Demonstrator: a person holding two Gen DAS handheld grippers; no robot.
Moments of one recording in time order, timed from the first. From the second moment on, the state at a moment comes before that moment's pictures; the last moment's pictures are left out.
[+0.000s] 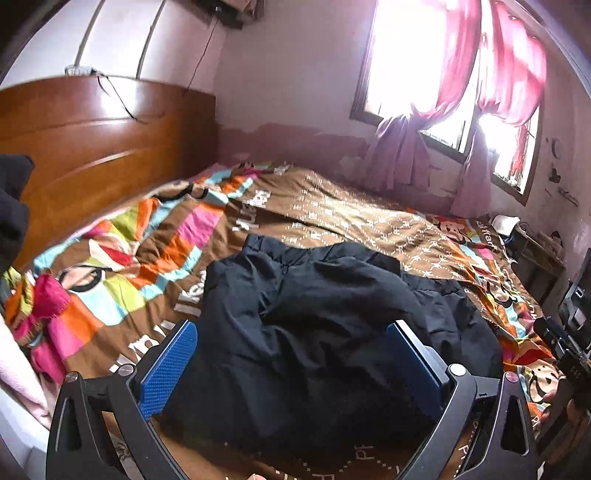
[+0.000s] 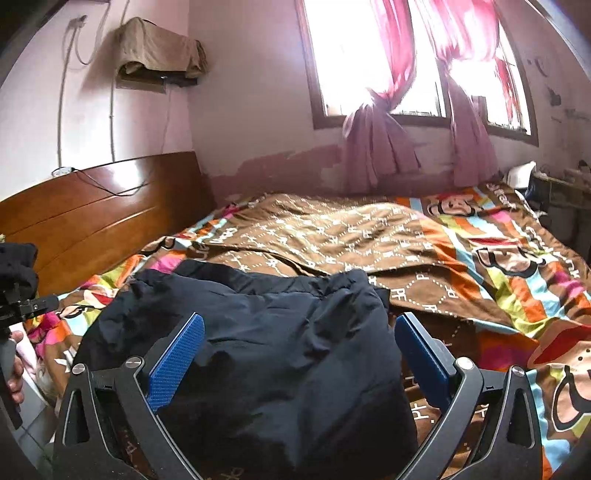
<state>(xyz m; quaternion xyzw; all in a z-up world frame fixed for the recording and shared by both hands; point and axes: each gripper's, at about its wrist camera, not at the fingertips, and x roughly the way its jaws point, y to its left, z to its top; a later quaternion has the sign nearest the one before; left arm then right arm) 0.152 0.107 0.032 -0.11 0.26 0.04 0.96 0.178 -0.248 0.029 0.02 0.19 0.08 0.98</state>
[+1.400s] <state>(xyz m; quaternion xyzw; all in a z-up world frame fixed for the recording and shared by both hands) 0.011 0.051 0.021 -0.04 0.17 0.02 0.98 0.025 -0.203 0.020 0.02 0.14 0.11 0.98</state>
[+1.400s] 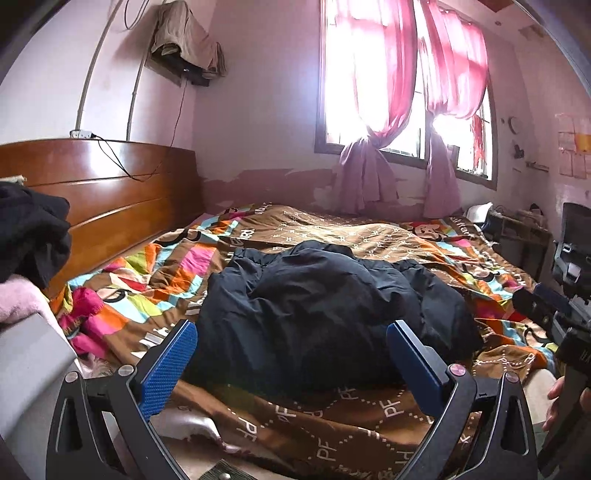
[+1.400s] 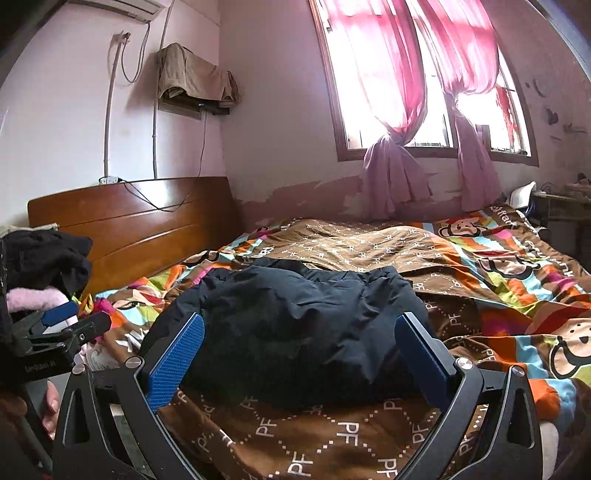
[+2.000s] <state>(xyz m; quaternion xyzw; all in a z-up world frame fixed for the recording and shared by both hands) 0.012 0.046 0.005 -0.03 0.20 0.01 0.98 0.030 -0.203 -0.002 0.02 0.17 0.11 0.98</state>
